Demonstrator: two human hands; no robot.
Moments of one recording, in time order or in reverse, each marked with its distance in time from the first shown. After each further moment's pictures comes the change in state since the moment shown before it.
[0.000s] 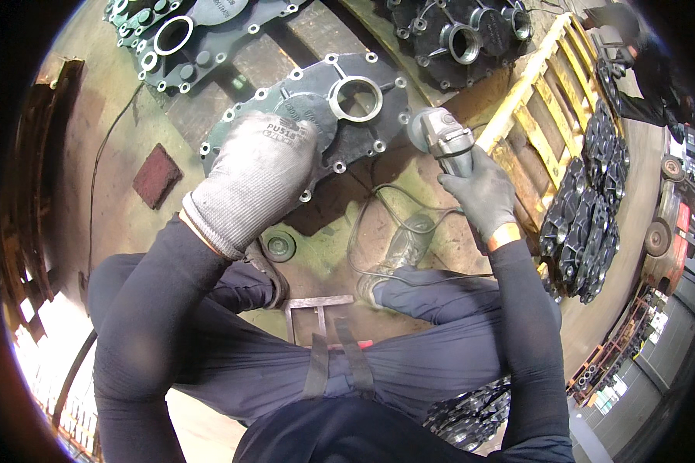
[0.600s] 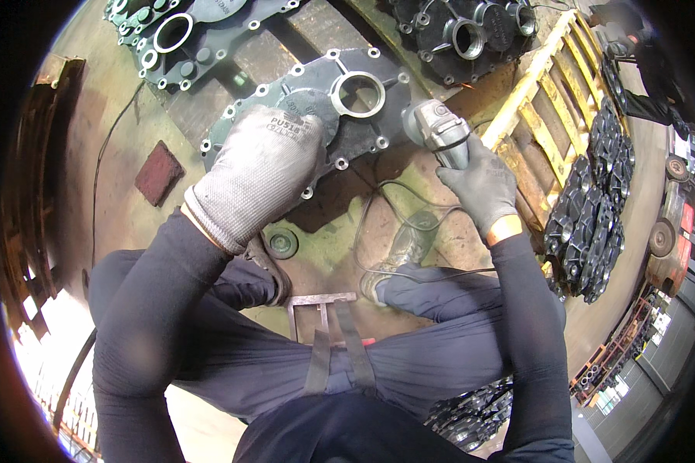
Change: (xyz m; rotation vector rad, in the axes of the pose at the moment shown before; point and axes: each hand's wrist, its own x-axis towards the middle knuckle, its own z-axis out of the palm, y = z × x) left_hand 0.006 0.008 -0.006 -0.022 0.029 0.049; right_hand 0.005 -0.016 -0.002 -0.065 -0.009 -0.060
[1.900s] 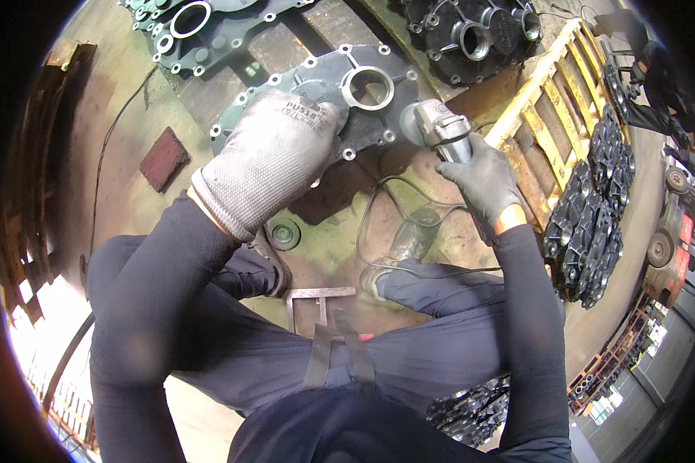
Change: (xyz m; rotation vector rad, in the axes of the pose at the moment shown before) left_hand -0.009 0.011 -0.015 0.019 -0.019 -0.041; right_hand 0.004 0.005 -0.001 0.095 -0.081 -0.001
